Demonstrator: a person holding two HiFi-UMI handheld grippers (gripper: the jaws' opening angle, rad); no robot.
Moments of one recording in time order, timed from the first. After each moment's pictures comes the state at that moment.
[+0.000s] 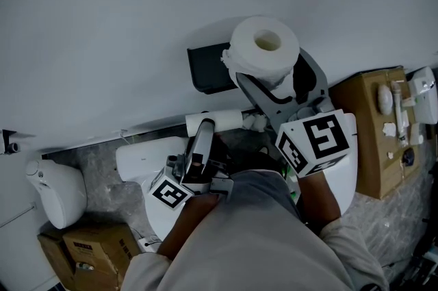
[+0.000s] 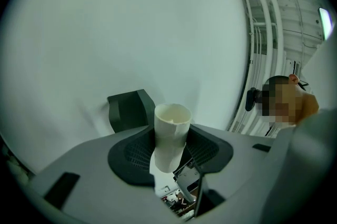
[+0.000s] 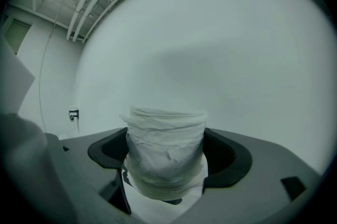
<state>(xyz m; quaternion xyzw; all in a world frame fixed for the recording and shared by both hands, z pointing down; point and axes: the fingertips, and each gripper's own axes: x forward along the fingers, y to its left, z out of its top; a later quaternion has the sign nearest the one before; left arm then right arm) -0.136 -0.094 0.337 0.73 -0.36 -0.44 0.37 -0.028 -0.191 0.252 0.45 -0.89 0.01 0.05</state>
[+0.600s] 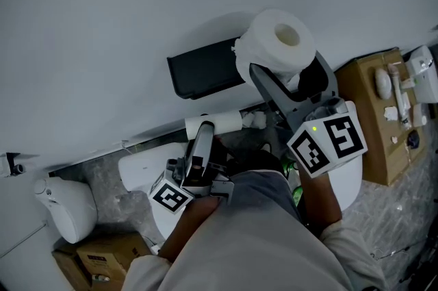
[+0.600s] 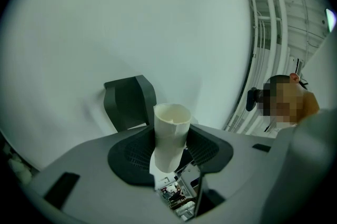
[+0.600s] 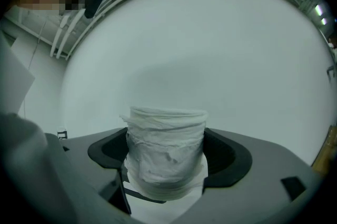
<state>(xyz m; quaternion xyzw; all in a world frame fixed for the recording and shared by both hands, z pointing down) -0.117 -0.099 0.334 0.75 -0.34 -0.41 0.39 0.028 -0.190 0.236 0.50 -0.86 0.05 -0.04</state>
